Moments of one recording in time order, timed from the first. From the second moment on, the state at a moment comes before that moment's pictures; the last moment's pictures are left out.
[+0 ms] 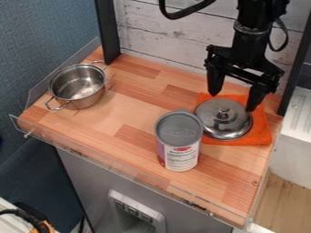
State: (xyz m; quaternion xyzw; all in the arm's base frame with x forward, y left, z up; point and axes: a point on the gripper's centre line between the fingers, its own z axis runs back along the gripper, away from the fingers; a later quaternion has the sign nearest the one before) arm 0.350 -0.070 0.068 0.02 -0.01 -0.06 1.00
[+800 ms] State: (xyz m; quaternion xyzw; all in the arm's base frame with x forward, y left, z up) arm 0.323 0.067 0.041 0.04 0.02 0.04 1.00
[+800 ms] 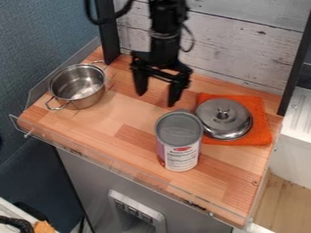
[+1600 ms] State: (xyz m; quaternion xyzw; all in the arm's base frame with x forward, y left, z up) arm 0.293 0.160 0.044 0.07 0.03 0.09 0.99
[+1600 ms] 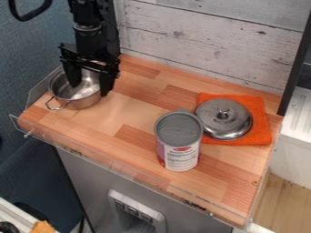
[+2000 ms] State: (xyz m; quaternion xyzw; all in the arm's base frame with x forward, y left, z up) arm 0.296 0.164 0.019 0.06 0.06 0.09 0.99
